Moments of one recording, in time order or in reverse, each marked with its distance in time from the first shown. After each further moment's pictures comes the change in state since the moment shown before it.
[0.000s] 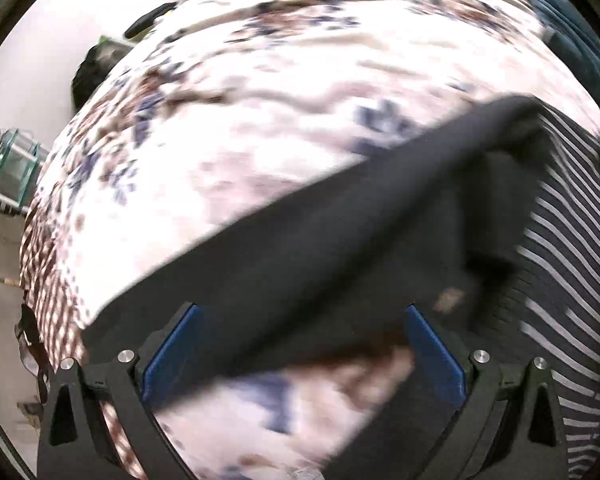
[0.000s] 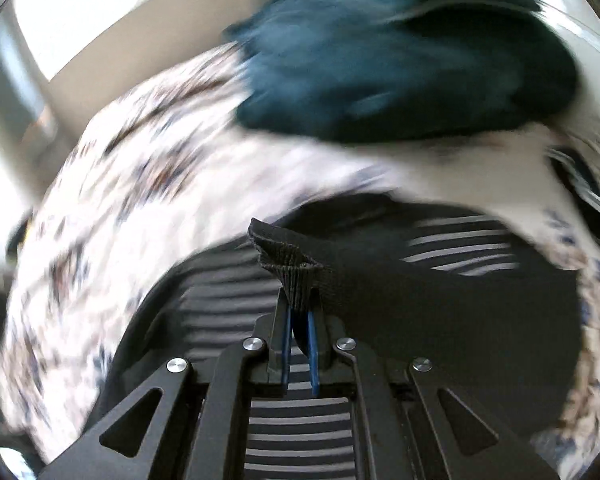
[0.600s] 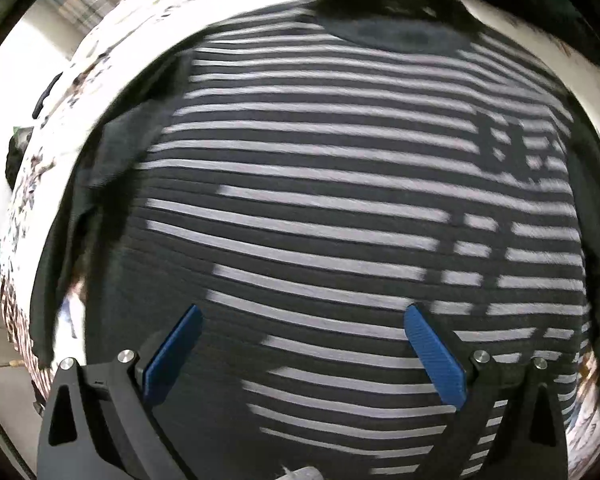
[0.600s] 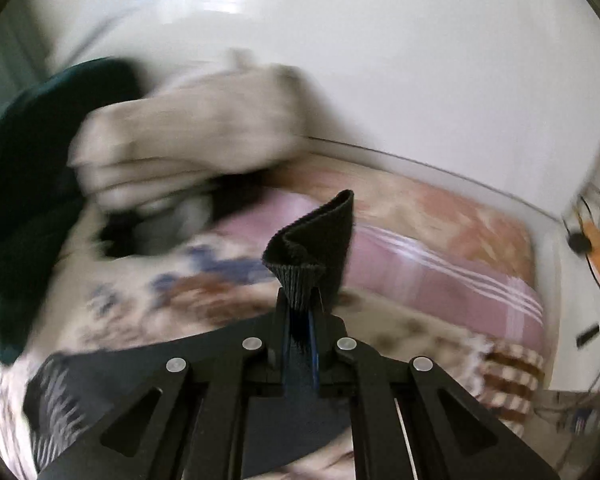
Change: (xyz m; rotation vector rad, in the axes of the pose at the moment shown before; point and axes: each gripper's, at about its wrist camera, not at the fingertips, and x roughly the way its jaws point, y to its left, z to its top) left arm -0.071 -0.248 -0.100 0.353 0.034 -0.110; right arm -0.205 -0.563 -0.120 0.826 -0.132 -0.498
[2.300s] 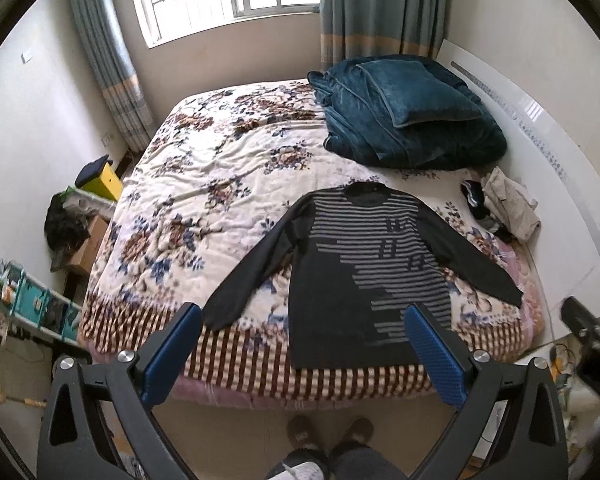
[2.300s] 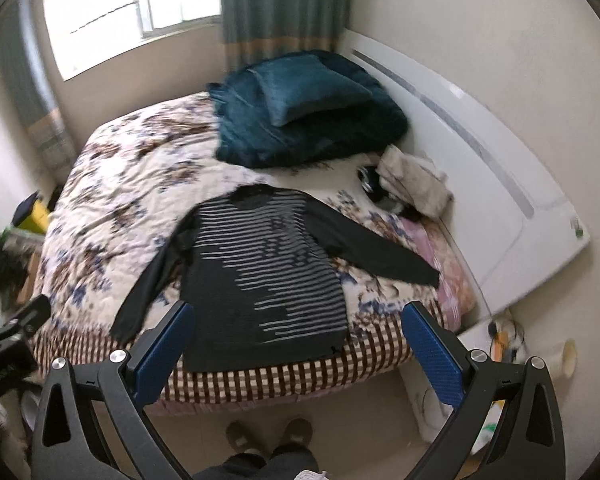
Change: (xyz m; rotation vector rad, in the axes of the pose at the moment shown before) left arm -0.502 0.259 -0.233 0.106 -0.426 -0.156; right arm -0.689 0.099 -0.238 -0.766 -0.014 0.233
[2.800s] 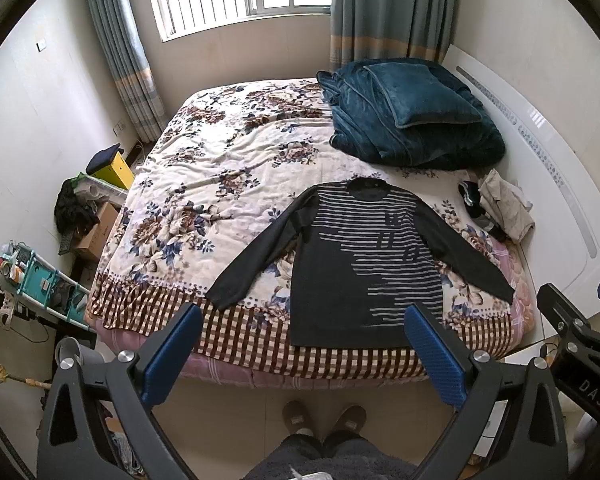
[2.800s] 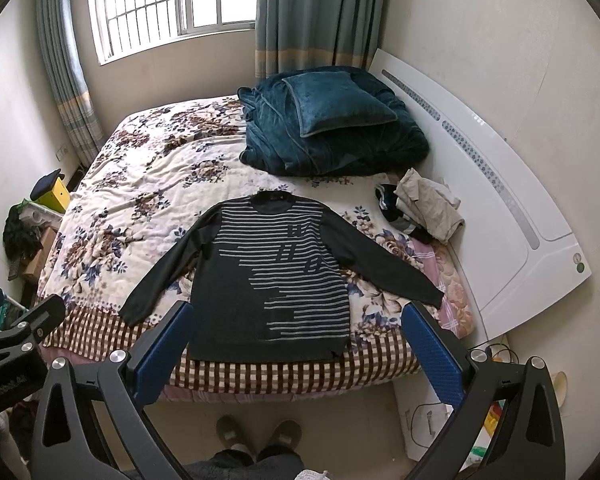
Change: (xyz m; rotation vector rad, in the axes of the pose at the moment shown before) left arm -0.074 0.017 -0.019 -0.050 0.029 0.010; right arm -0.058 0.020 -0.023 -0.148 -0.048 0.055
